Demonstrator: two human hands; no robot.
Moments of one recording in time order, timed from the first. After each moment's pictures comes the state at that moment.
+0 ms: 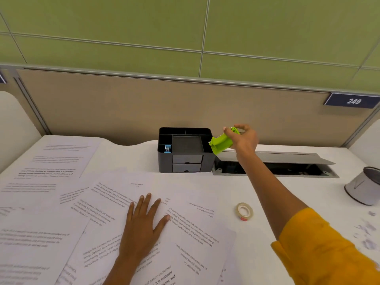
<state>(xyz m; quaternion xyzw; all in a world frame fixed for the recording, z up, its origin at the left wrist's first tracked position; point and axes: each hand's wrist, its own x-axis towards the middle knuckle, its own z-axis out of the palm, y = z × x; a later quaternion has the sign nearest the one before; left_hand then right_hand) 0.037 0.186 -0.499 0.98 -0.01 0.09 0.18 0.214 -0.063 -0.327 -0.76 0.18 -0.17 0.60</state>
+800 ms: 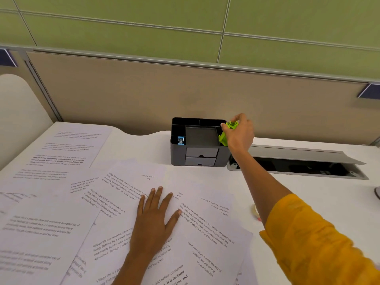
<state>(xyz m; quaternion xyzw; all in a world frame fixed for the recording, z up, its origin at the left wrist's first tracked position) 0.035 0.186 -0.497 0.98 -0.01 0.11 0.15 0.239 -0.012 -0.360 -0.88 0.12 -0.23 0.39</state>
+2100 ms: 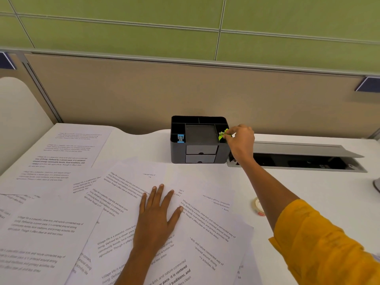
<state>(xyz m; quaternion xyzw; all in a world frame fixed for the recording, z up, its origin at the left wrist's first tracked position) 0.039 0.187 -0.500 0.98 0.00 0.10 0.16 0.230 -0.032 -0.386 -0.92 0.04 -0.21 0.32</state>
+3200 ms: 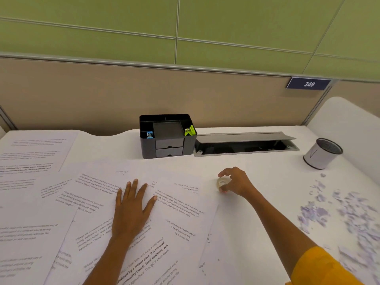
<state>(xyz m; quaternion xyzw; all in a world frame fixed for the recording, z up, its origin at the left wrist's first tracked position) 0.032 0.187 -0.495 0.98 -0.02 0.09 0.18 0.085 -0.128 -0.419 -0.96 0.09 0.10 0.26</state>
